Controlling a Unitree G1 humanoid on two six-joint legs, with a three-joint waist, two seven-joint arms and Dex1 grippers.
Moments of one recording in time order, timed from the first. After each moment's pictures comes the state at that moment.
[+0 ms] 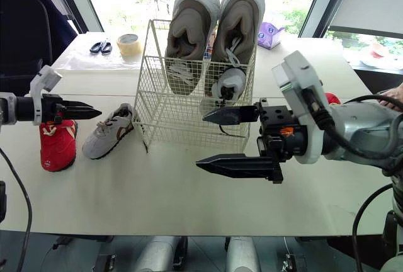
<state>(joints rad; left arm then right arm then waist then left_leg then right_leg) -0.95 0.97 -0.05 0.77 -0.21 0.70 -1.38 -0.60 -1.04 -0.22 -0.62 1.64 1.03 0.59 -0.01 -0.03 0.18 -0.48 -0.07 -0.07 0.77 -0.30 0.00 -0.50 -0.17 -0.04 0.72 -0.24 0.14</state>
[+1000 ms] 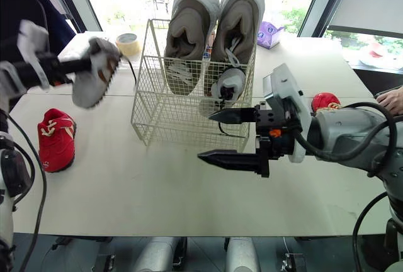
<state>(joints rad) -1.04 0.79 0.40 0.45 -0.34 0.74 -0.94 -0.55 -1.05 -0.18 -0.57 1.42 0.98 0.62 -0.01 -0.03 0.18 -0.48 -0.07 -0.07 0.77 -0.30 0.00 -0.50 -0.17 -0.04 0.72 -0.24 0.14</state>
